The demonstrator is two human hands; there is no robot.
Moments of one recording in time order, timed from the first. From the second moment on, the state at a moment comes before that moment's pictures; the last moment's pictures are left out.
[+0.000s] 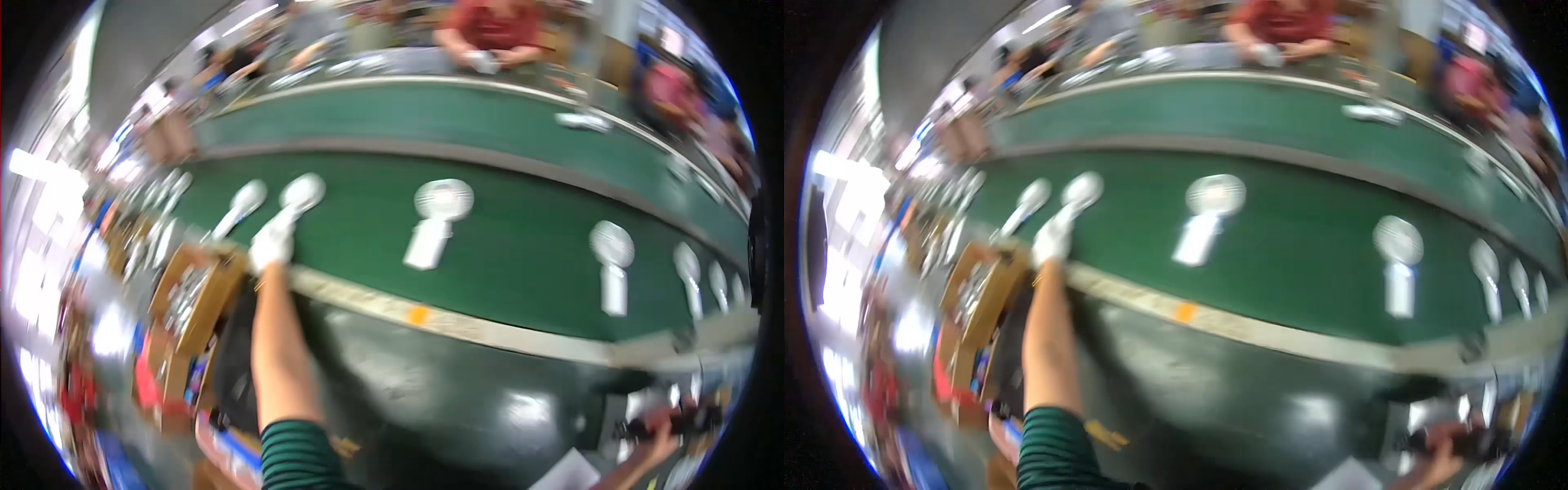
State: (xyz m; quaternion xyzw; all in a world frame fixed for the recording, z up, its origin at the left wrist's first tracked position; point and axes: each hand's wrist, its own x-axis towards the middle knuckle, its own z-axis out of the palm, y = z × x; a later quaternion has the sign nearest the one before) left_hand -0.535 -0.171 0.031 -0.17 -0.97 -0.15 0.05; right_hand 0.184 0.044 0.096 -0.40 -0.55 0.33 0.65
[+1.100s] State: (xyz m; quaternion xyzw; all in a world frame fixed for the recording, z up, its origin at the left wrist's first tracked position) left_hand 0.056 -0.049 0.005 -0.11 -0.33 -0.61 -0.71; right_hand 0.163 0.033 0.115 -0.40 -0.61 0.48 0.50
